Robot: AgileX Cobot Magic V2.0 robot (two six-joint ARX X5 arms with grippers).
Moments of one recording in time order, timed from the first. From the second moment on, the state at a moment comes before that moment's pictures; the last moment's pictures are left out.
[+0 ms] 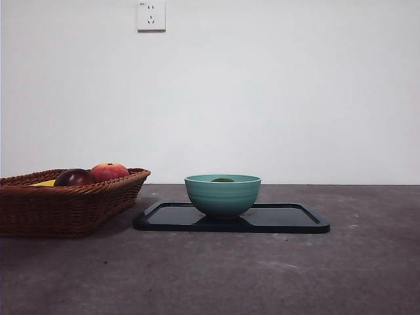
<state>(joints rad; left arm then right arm) -0.93 0.41 0.85 -0.90 -0.14 -0.25 0.85 0.75 1.17 -1.19 0.31 0.30</state>
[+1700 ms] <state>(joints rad) -0.93 0.41 0.85 -0.90 -0.15 -0.25 0.85 0.35 0.93 -1.16 0.28 0.32</state>
